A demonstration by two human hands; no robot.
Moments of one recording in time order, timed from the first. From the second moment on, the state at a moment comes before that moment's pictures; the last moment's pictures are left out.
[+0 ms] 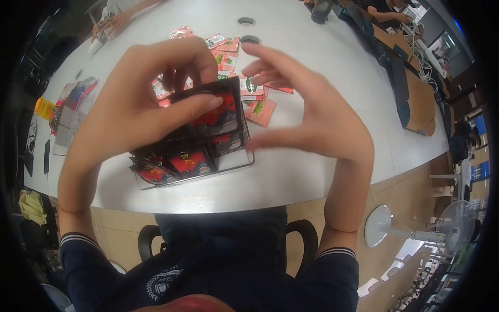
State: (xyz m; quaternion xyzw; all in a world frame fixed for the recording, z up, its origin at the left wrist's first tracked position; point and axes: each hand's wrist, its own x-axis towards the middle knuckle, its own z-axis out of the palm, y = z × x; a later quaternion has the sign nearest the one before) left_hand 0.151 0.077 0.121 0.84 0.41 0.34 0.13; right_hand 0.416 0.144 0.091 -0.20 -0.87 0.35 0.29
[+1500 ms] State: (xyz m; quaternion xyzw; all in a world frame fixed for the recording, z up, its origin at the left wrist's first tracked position) left_hand 0.109 0.058 0.107 0.84 0.51 0.18 0.02; right_hand 0.350 0.118 0.040 -0.25 -0.96 -0.07 0.11
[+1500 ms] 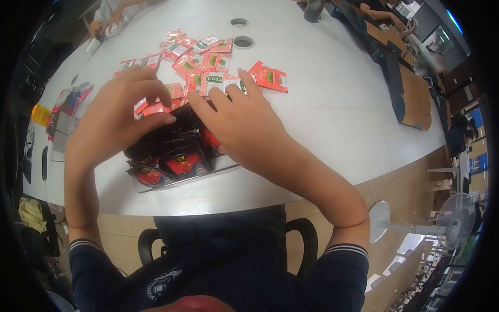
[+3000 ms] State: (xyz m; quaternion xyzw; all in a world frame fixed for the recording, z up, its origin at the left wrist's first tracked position) left_hand -0.058 0.087 0.067 0.63 0.67 0.31 0.25; right_hand 0.396 0.174 0.049 -0.30 -0.87 0.21 0.34
